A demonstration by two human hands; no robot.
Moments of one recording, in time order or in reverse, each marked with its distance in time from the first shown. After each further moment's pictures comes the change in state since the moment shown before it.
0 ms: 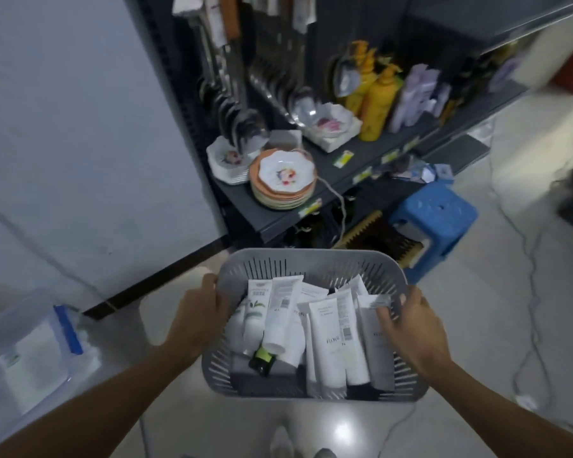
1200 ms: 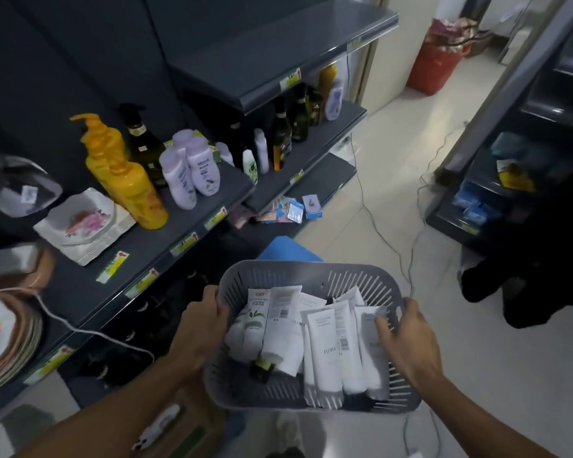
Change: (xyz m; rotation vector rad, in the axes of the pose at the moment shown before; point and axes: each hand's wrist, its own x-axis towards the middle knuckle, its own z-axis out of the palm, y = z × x) left_hand 0.239 0.540 0.293 -0.076 -0.173 0.245; right_hand 0.399 0.368 -0.257 0.100 0.219 0.243
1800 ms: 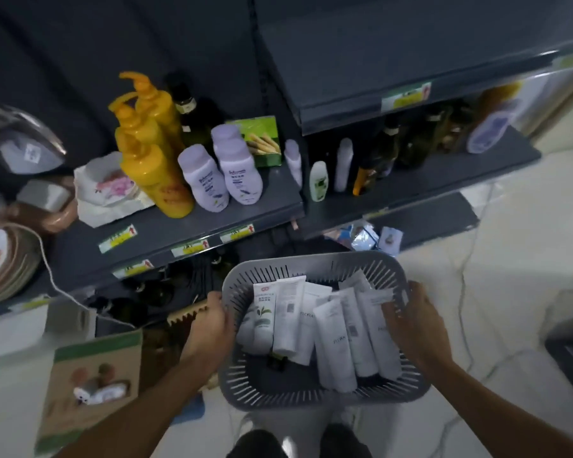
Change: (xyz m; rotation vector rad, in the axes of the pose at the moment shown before) left_hand 0.162 0.081 0.094 -0.100 0.180 -0.639; right_hand 0.378 -0.104 0.057 -0.077 -0.417 -0.423
